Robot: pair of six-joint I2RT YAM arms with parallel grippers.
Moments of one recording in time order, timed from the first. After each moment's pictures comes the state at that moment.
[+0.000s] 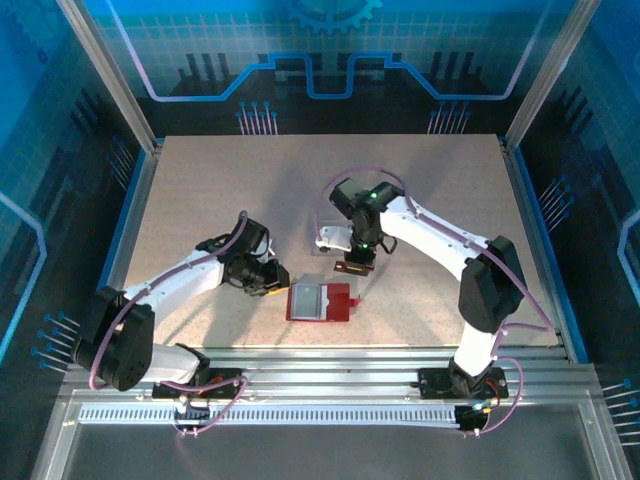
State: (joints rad) left arm -0.40 1.35 0.76 -0.60 0.43 -0.69; right arm 0.68 1.80 1.56 -1.21 -0.11 -0.72
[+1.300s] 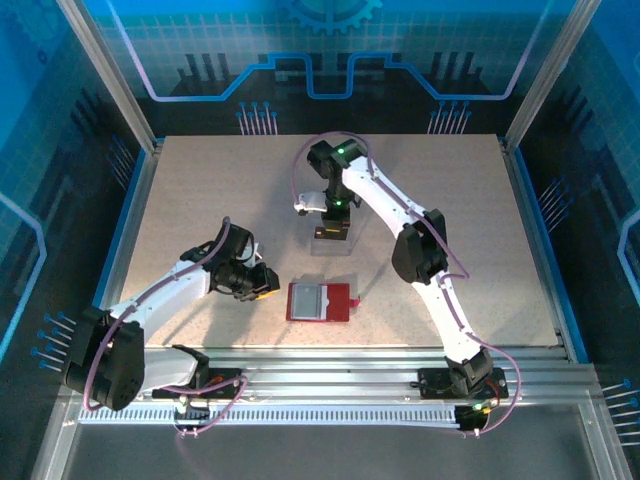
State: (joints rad) left arm -0.32 1.25 0.68 -0.61 0.47 -0.68; right arm 0.60 2.45 2.47 -1.55 -0.13 -0.91
